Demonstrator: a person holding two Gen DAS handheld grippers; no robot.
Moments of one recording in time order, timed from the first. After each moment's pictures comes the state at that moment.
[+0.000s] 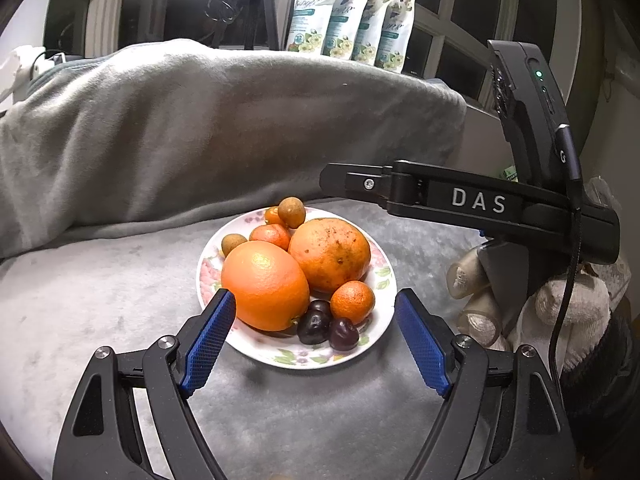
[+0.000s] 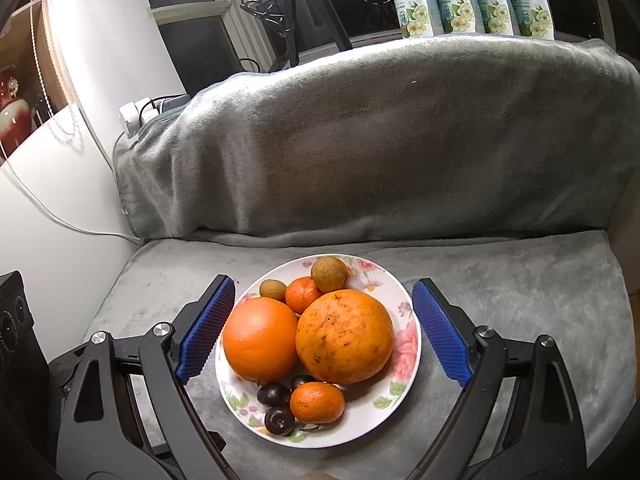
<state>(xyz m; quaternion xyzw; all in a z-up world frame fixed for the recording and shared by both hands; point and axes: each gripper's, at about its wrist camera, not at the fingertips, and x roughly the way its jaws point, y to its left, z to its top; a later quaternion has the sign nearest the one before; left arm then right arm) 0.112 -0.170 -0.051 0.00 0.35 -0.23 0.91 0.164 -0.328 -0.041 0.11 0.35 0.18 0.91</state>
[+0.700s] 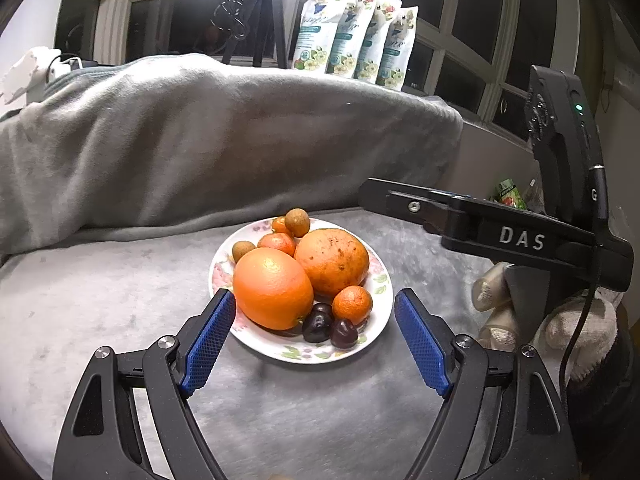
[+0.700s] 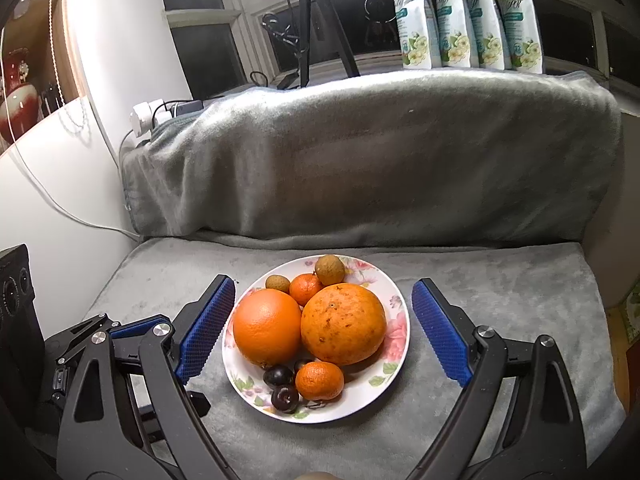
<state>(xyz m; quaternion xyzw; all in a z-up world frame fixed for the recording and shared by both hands) 0.097 -0.157 -0.039 -0.02 0.33 -0.22 0.92 0.128 -0.326 -0.023 0.08 0.31 0.16 0.93</state>
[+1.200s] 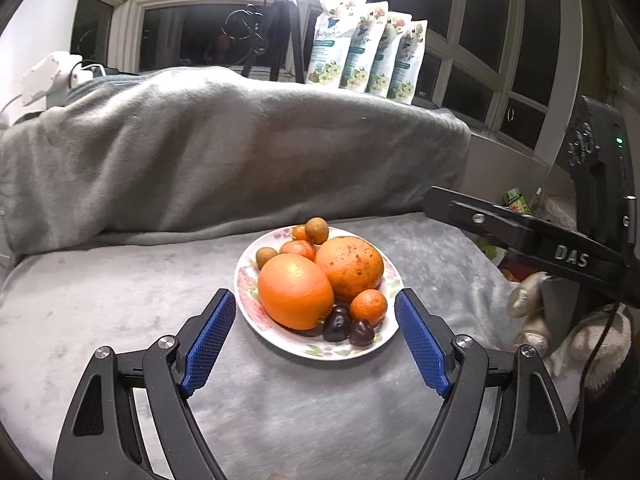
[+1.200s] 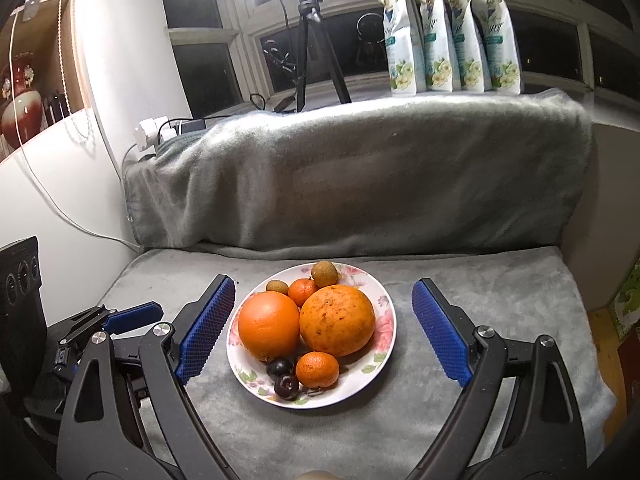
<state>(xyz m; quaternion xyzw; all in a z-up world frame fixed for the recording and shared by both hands) 0.089 -0.139 -0.031 -0.02 0.32 -0.21 0.93 0.094 -0.332 -0.008 0.08 0.28 0.15 0.95</state>
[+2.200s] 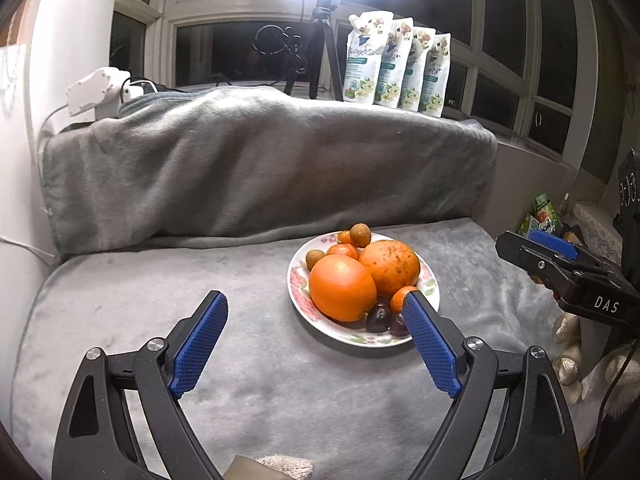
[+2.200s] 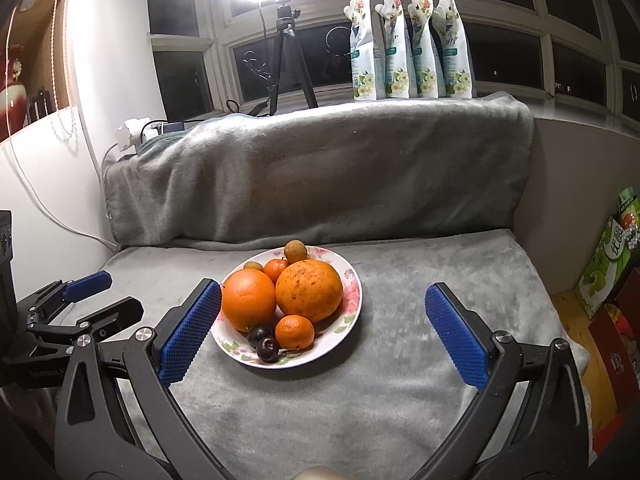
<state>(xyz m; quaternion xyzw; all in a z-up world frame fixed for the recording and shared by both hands) 0.067 -0.114 -0.022 0.00 0.30 -0.15 0.94 0.050 -0.334 -0.014 0.07 0.26 0.08 0.96</state>
